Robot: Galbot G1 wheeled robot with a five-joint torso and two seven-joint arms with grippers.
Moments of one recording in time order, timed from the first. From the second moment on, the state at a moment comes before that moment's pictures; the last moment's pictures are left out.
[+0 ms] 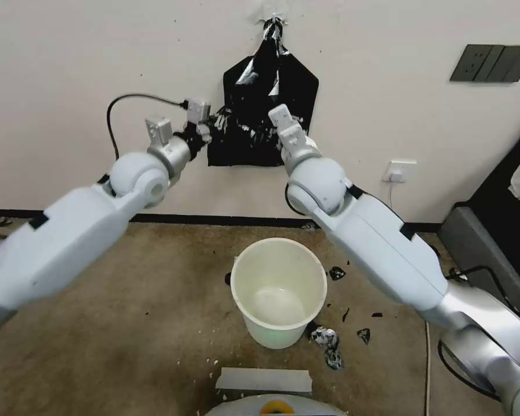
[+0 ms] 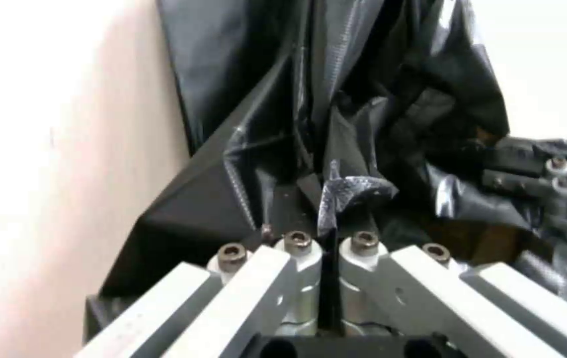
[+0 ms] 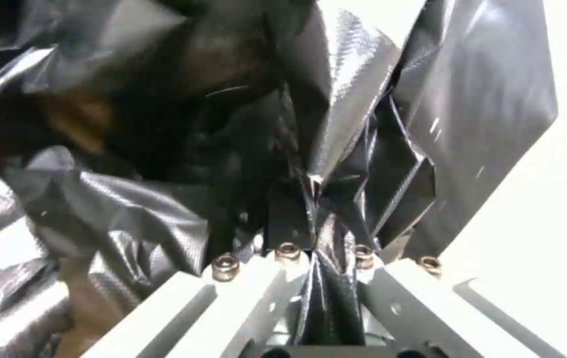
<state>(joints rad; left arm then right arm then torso) 0.52 -0.74 0.13 -1.83 -1.03 0.14 -0.08 -0.44 1.18 -0.24 1.86 0.41 -0.72 0.47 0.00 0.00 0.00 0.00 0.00</state>
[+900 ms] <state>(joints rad) 1.07 -0.82 -0.34 -2.41 -1.32 0.28 -0.29 -0.99 0.88 0.15 2.39 0.47 -0.72 0.26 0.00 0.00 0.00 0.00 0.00</state>
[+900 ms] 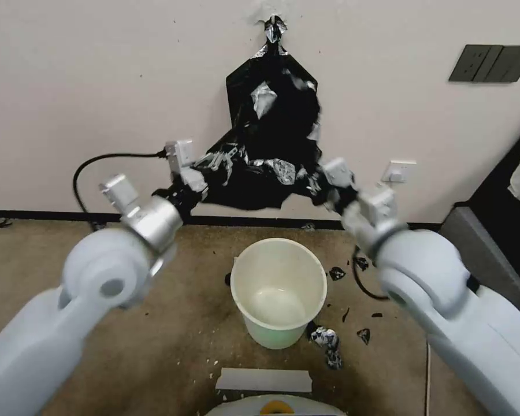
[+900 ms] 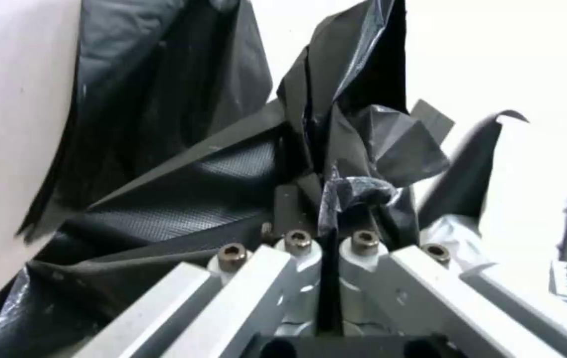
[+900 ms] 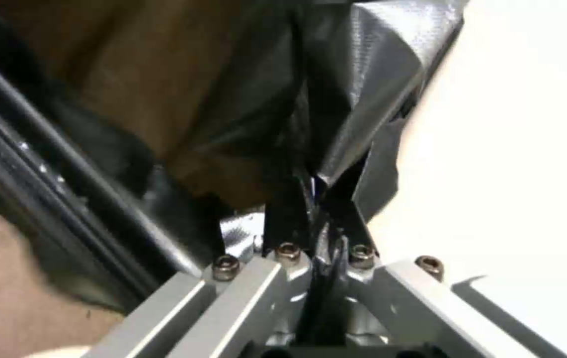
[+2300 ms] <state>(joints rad) 1.40 -1.15 -0.23 -2.28 -0.92 0.32 -0.13 -1.43 0.89 0.18 2.43 0.26 -0.66 0.22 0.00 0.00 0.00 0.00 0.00</state>
